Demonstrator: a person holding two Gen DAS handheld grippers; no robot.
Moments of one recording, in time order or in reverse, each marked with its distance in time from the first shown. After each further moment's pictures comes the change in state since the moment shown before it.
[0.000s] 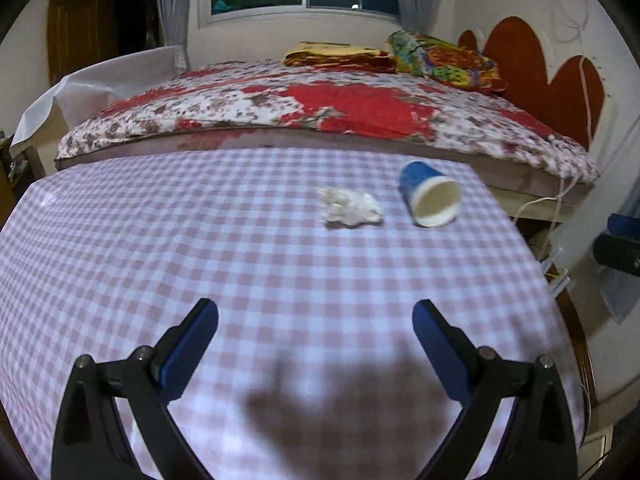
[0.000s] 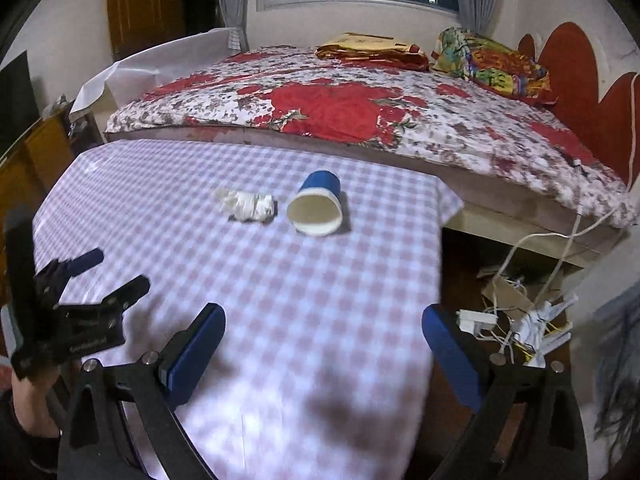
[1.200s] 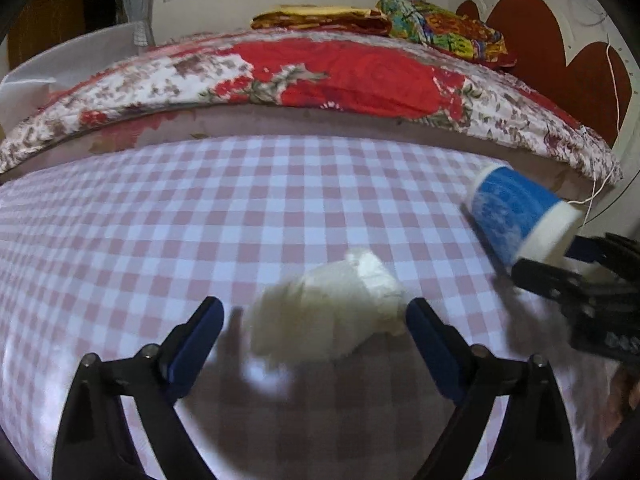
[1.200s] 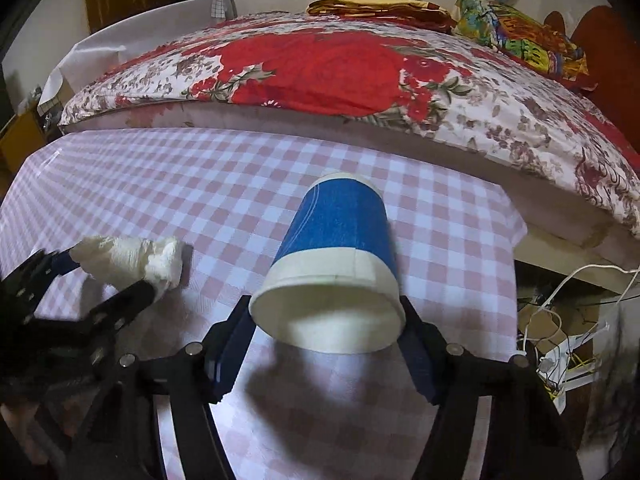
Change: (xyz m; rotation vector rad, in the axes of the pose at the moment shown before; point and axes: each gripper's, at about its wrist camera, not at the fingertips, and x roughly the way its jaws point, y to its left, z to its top) left arm 0.174 -0.031 0.075 0.032 0.118 -0.085; right arm 0.196 -0.034 0.067 -0.015 0.092 0.015
